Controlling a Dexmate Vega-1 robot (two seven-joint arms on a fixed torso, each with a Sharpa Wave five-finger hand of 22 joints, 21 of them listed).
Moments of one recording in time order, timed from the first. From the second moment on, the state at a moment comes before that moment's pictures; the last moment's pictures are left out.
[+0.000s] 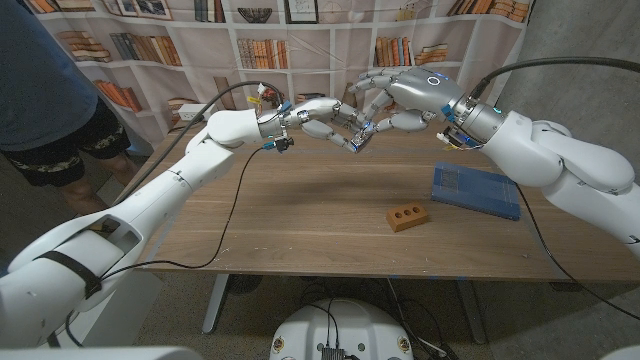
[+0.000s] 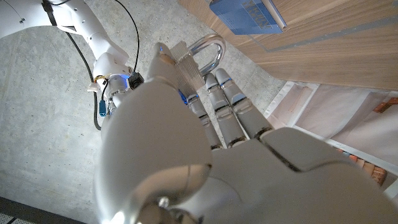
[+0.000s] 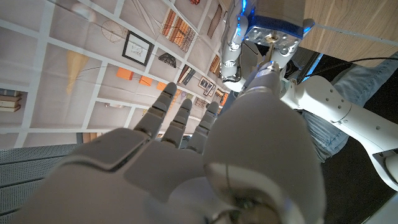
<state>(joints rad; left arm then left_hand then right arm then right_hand) 0.44 0.62 0.64 -1.42 -0.38 -0.59 -0.76 1.35 0.13 -0.01 -0.08 0.21 0.71 -0.06 0.21 0.20 0.73 -0.14 0.19 0.20 0.71 -0.07 0.18 0.18 0.66 -0.06 0.21 0.18 -1.05 -0.97 -0.09 -2.25 -0.64 0.31 0.00 1.26 0.15 -0.25 0.02 0.36 1.17 -0.23 0.25 0.23 0.39 -0.21 0.20 0.18 0.24 -0.04 0.19 0.18 0.33 0.11 0.21 0.18</state>
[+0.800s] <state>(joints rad) 0.45 0.63 0.63 -1.43 -0.39 -0.59 -0.77 1.35 0.13 -0.01 -0.08 0.21 0.70 -0.06 0.21 0.20 0.73 -0.14 0.19 0.20 0.71 -0.07 0.18 0.18 0.66 -0.06 0.21 0.18 -1.05 -0.98 -0.09 -2.26 -0.67 0.31 0.01 1.26 0.15 -0.26 0.03 0.36 1.17 -0.23 0.25 0.24 0.39 -0.21 0.20 0.18 0.26 -0.04 0.19 0.18 0.34 0.12 0.21 0.18</state>
